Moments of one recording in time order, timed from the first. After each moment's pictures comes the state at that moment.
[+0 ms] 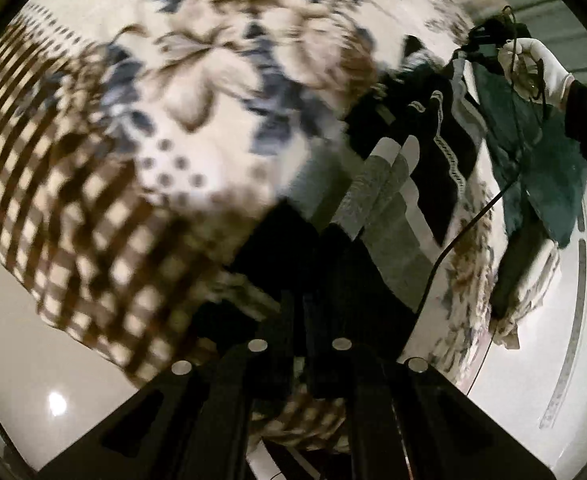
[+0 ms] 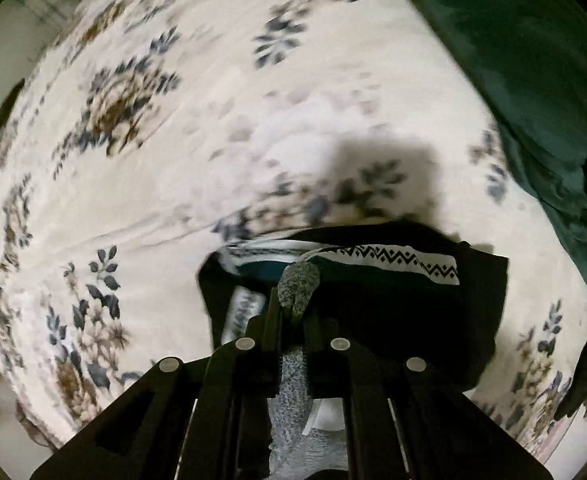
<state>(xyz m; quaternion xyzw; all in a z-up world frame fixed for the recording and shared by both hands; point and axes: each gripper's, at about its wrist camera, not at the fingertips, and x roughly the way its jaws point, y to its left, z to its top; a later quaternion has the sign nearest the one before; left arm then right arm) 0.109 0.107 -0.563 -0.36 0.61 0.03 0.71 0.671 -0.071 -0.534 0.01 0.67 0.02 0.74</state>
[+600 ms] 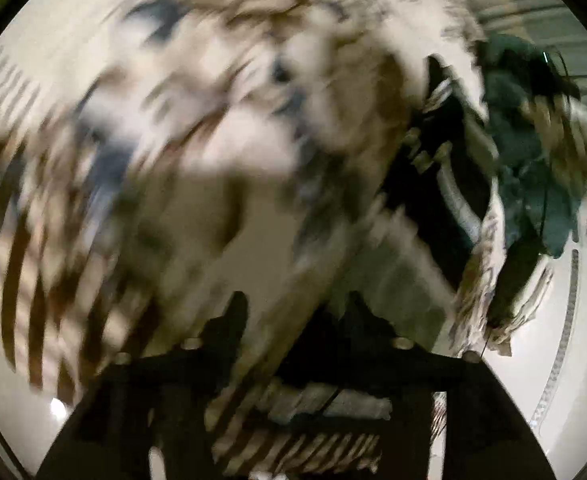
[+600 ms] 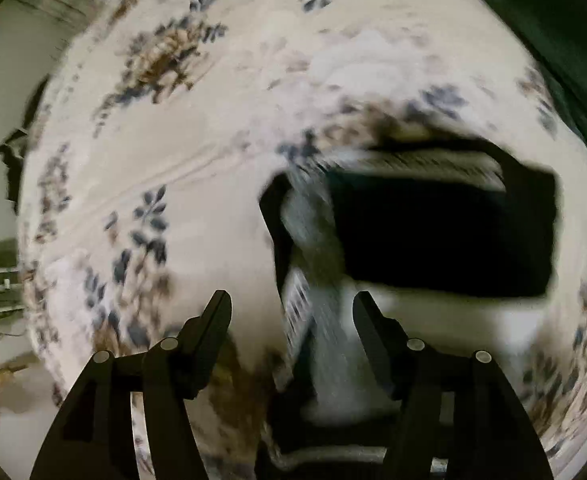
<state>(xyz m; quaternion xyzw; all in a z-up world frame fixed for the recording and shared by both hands) 0.192 0.176 -0.587 -0.36 0.61 -0.02 0.71 0.606 -0.061 -0.535 0.09 0.69 0.08 0.71</state>
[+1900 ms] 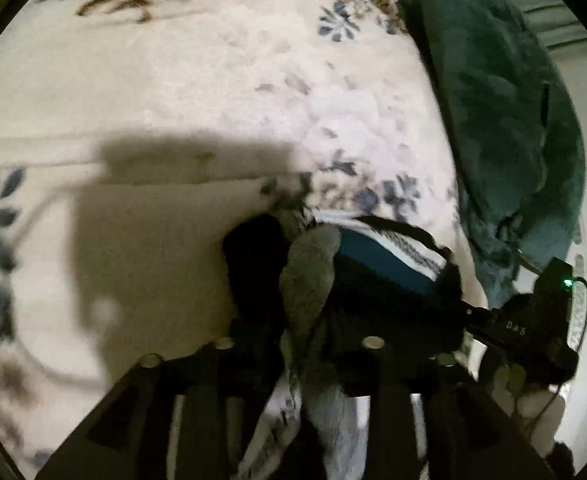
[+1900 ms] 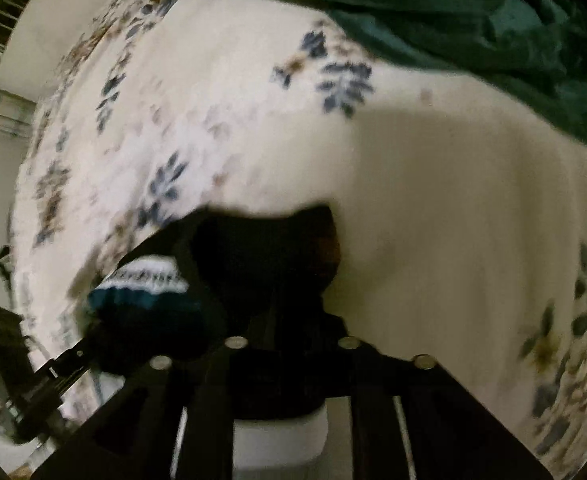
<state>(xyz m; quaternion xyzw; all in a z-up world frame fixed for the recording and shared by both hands) 0.599 0.063 -0.607 -0.27 0.60 -0.16 0.73 0.641 -0.266 -0.612 0.23 0.64 0.00 0.73</state>
